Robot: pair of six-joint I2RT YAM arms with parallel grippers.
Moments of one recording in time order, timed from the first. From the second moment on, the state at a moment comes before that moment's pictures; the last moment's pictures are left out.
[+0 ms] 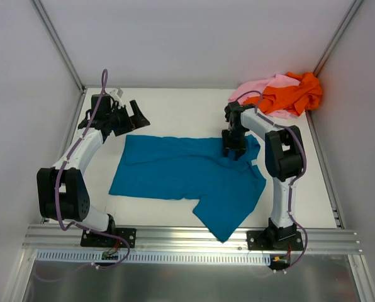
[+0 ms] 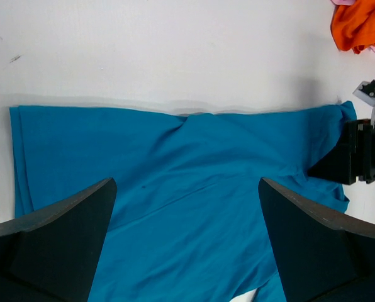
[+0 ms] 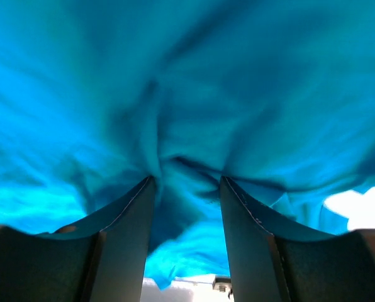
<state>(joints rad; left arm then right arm) -0.03 1.49 1.11 -0.32 0.41 -0.41 0.35 2.11 1.63 -1.05 -0.07 0.31</state>
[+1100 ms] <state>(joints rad) 0.10 1.30 0.77 -0.43 0.39 -0.48 0.37 1.94 1.71 -1.13 -0.10 0.32</state>
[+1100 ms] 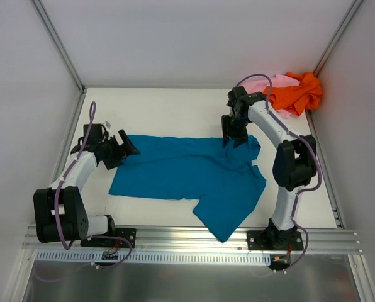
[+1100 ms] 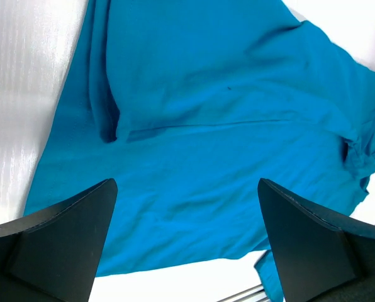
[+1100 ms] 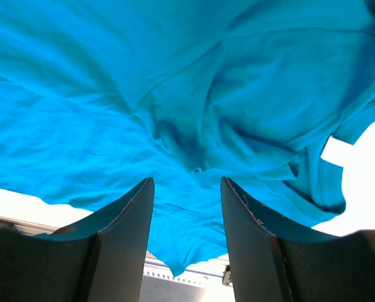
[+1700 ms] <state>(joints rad) 0.10 1.47 0.77 -0.42 0.33 -0.49 0.35 1.96 1.73 -1.17 -0.10 0.31</state>
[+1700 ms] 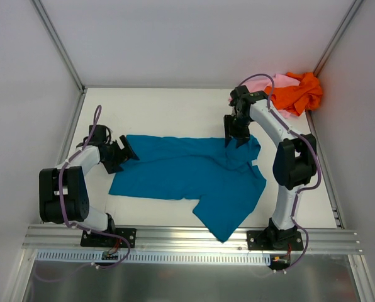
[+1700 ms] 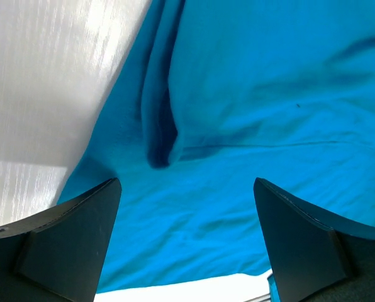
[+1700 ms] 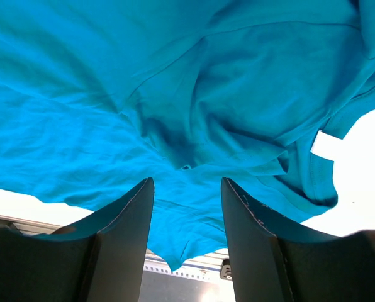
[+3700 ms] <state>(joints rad) 0.08 1.93 1.52 -0.40 0.44 -0.57 0.32 1.98 1.73 -1.18 -0.11 0.32</state>
